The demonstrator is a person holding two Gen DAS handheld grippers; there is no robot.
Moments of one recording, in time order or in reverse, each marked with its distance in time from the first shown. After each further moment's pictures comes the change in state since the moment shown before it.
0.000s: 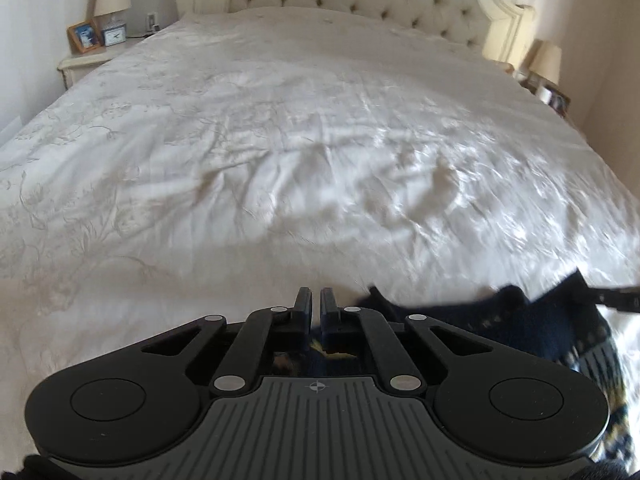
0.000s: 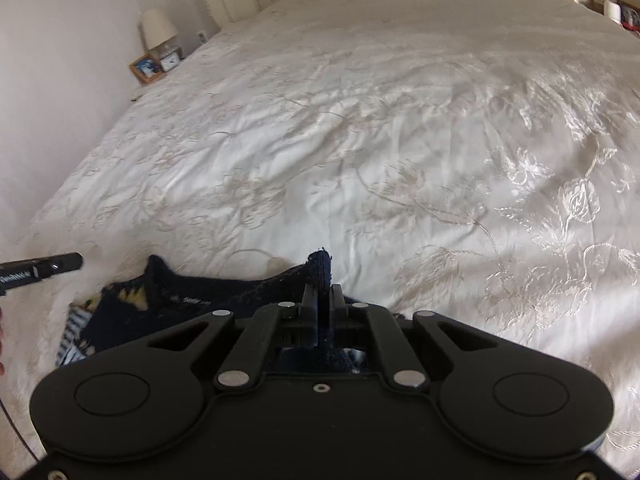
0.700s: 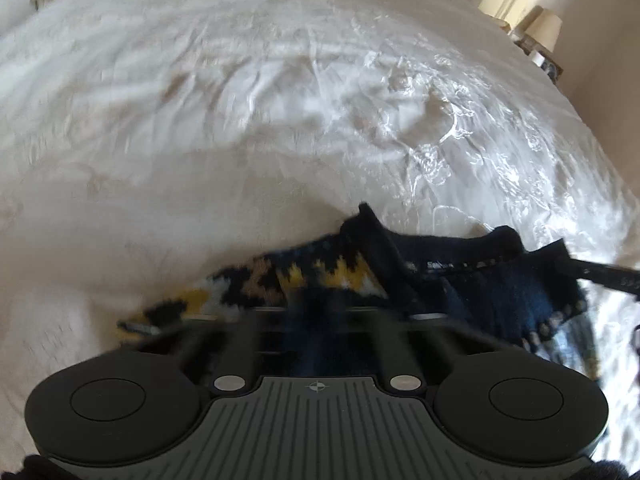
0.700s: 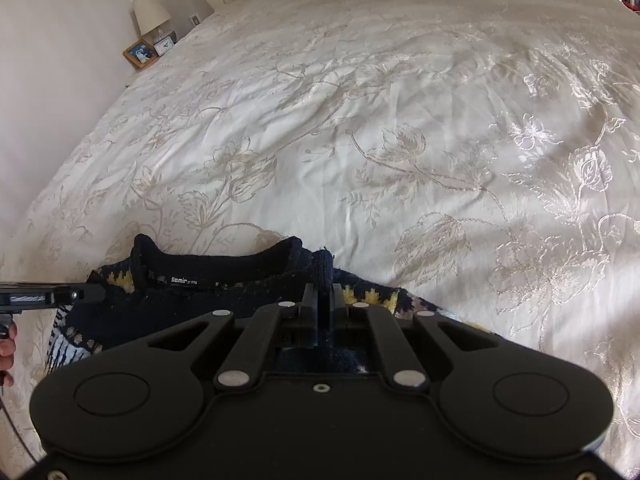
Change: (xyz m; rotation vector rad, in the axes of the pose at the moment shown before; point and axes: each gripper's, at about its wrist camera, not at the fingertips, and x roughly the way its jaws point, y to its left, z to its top) left arm 0.031 0.005 -0.028 -0.031 0.183 -0.097; right arm 0.012 -0.005 -0.012 0.011 0.054 0.011
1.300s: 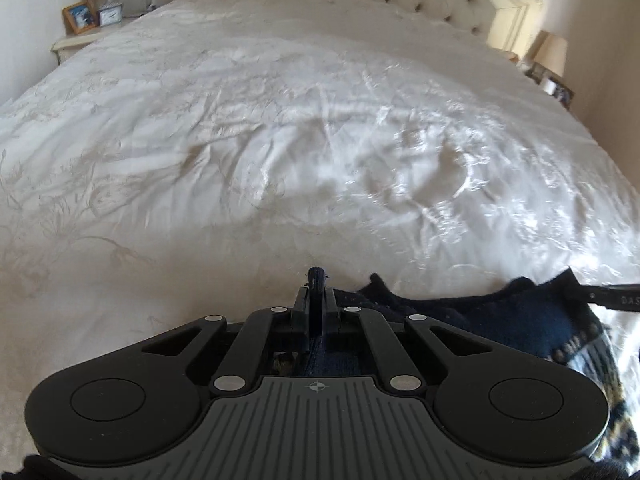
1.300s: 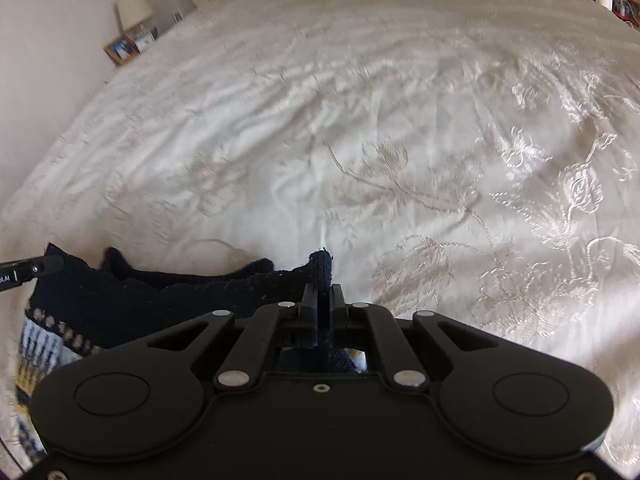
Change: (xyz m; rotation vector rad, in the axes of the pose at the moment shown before) left arm 0.000 -0.008 0.018 0.012 -0.138 0.094; right arm 0.026 -0.004 0.016 -0.013 0.013 -0.087
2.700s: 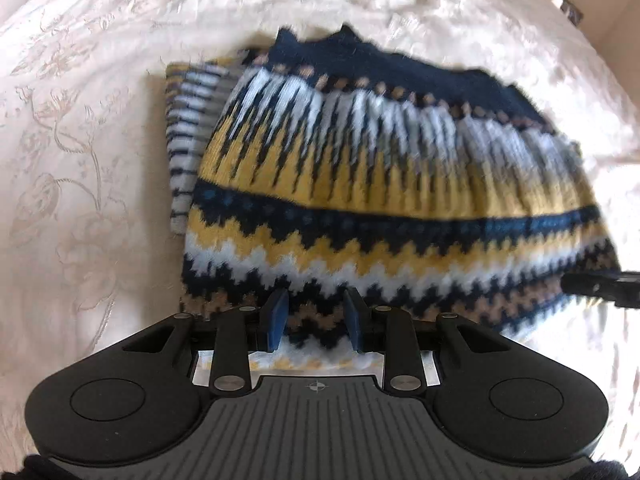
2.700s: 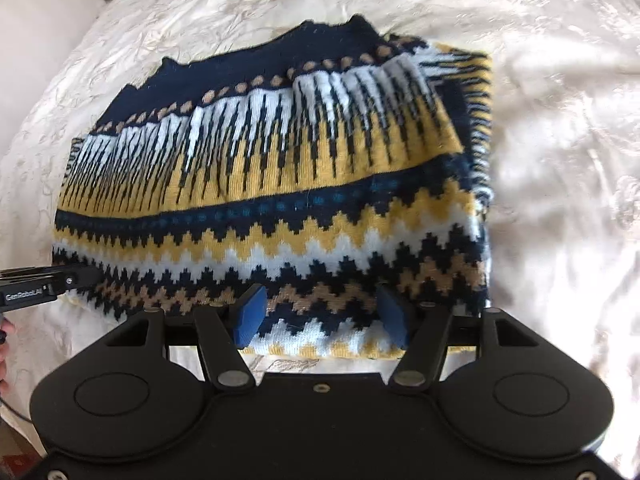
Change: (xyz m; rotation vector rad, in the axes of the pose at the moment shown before) left arm -0.089 -0.013 -0.136 -0.022 0.305 0.003; right arm -0.085 0.050 -0.144 0.084 0.252 0.002
